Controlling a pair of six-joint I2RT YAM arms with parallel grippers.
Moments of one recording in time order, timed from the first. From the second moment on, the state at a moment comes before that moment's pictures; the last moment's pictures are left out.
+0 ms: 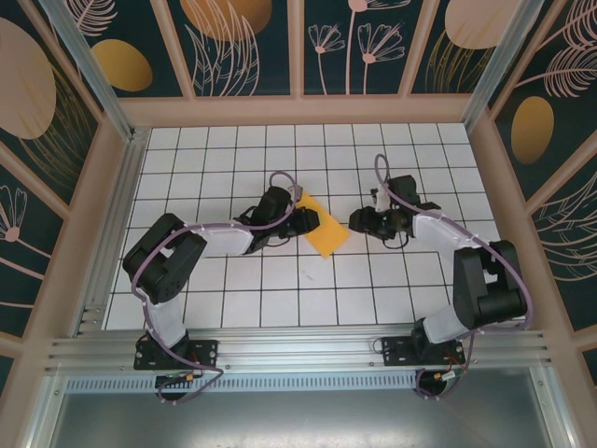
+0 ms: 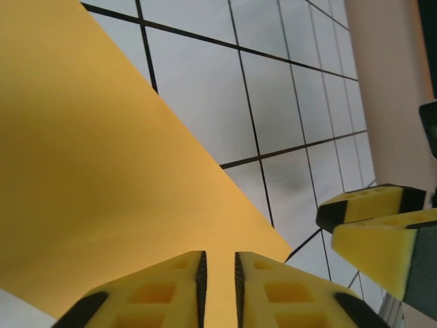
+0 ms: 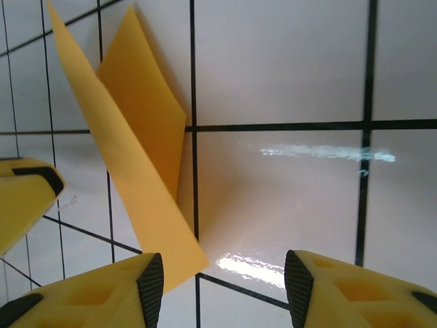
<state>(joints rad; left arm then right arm) -0.72 1.85 0.98 0.26 0.28 -0.88 0.20 1.49 0.83 -0.37 -0.50 0.39</state>
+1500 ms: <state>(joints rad) -1.08 2.25 1.74 -0.67 -0.53 -0.67 -0.06 1.41 0.73 -0.25 -0.65 0.43</state>
